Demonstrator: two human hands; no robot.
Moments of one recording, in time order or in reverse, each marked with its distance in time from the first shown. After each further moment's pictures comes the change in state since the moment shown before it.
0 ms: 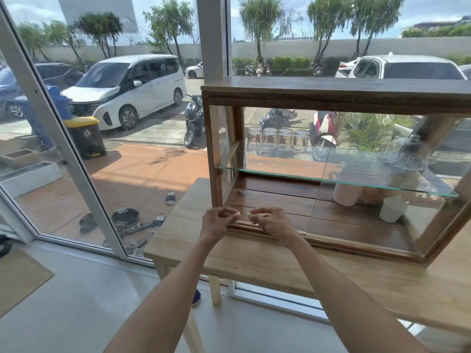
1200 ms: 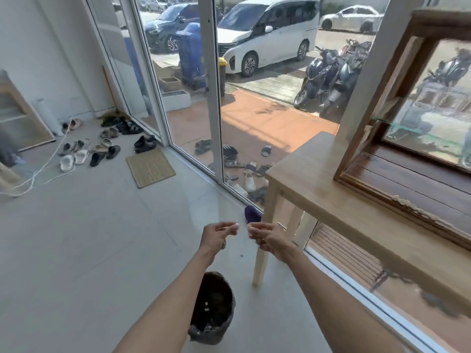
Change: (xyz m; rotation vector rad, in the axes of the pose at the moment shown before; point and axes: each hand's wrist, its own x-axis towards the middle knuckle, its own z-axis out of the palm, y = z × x) left_hand -0.265 -0.156 -0.175 -0.335 0.479 -0.479; right_hand -0.144 0.065 0.266 0.189 -0.618 0.388
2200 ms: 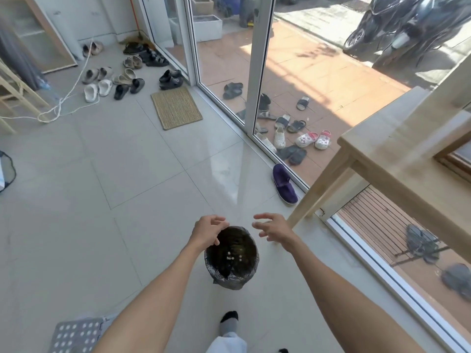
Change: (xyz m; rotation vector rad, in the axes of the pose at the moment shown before) left_hand 0.025 -0.125 -0.156 0.443 0.039 -0.191; right_hand 0.059 0.078 0.109 -0.493 -0.064 0.179
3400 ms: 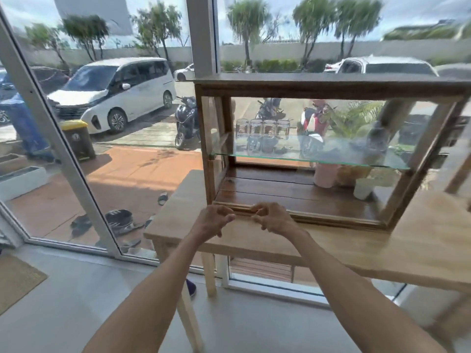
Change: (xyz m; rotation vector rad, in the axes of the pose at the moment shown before) left_hand -0.089 0.411 0.269 0.315 -0.425 0.940; right_hand -0.237 0.043 -0.372 -0.093 0.851 -0.224
